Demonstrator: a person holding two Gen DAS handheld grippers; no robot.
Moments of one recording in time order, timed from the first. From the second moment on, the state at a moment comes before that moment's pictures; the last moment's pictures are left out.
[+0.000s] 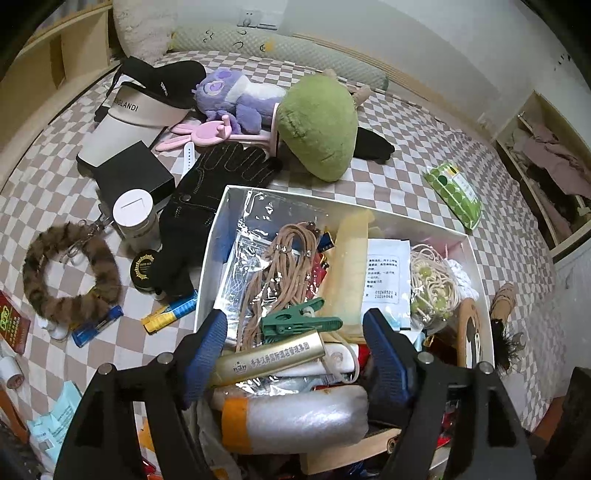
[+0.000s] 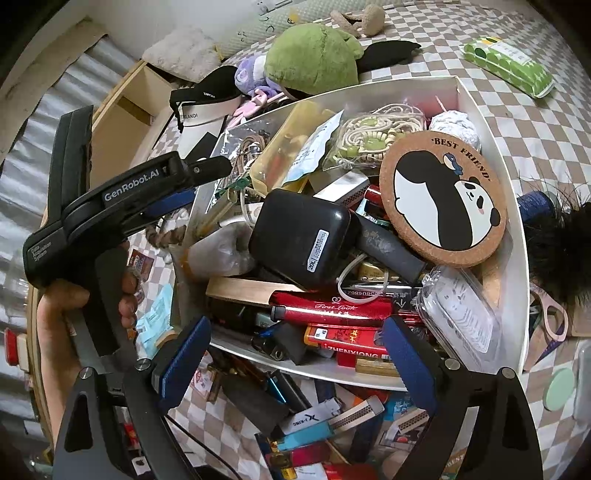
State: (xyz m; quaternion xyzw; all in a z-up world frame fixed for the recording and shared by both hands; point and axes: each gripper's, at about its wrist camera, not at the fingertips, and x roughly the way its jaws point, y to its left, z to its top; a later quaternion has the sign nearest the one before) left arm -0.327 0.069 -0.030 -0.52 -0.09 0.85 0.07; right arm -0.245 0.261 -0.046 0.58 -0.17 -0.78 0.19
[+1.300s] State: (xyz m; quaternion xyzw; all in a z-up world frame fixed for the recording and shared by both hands) left arm -0.249 0.081 0.021 -0.50 -0.04 0.86 0.10; right arm -0.217 0.319 0.005 0.47 -0.18 -0.86 0.08
